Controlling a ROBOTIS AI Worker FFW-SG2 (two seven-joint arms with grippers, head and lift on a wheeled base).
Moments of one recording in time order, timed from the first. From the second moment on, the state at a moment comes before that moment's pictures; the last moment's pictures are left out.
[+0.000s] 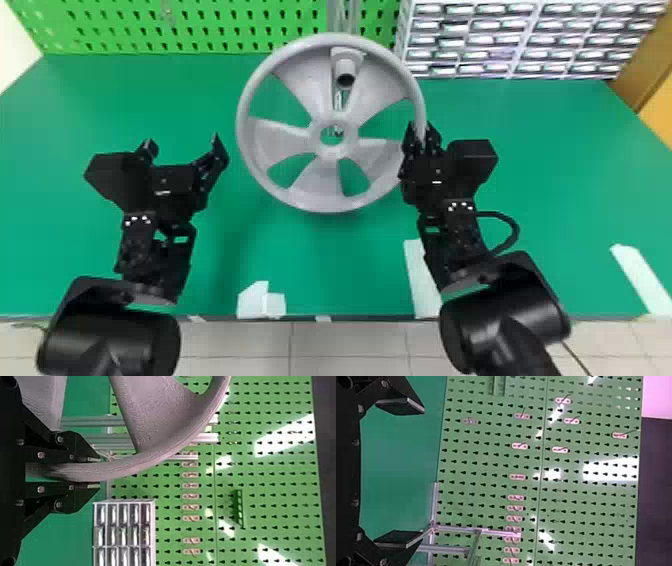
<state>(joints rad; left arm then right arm) 0.17 0.19 -0.09 -1.76 0.23 -0.14 0.16 0.02 -0.04 0.30 -1.63 -0.04 -0.09 -0.25</state>
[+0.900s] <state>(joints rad) 0.21 0.19 -0.20 -1.75 0.37 -0.18 0.14 -0.03 -0.03 0.31 -1.56 -0.11 -0.17 -0.33</state>
